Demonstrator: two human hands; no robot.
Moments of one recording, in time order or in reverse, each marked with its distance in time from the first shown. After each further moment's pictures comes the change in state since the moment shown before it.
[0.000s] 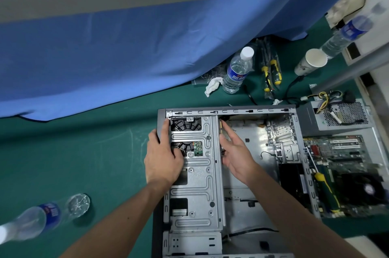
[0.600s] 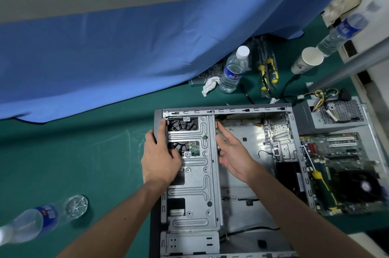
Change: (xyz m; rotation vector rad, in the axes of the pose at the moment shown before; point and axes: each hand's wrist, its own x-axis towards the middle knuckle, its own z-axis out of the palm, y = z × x) left_hand 0.000 0.002 -0.001 0.024 -0.005 -0.023; right_hand 0.000 -0.003 -0.004 0.010 -0.076 0.049
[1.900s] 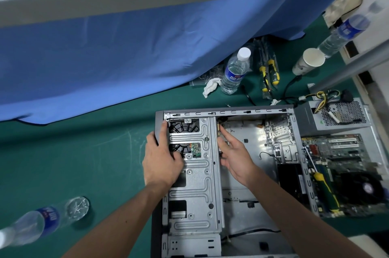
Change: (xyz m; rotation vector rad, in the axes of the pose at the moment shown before) left_hand 0.001 -0.001 0.002 0.013 -0.007 0.012; right_hand -0.002 0.006 0.000 -0.017 0.050 -0.080
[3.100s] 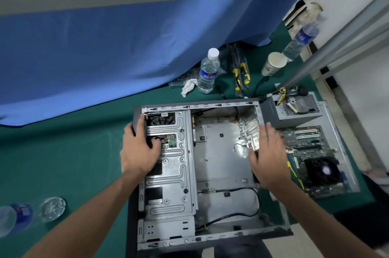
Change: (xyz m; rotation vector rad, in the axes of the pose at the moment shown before) left_hand 0.000 -0.003 -0.004 -0.025 0.019 0.016; right_hand -0.090 -0.033 -0.113 -1.711 0.555 -0.386
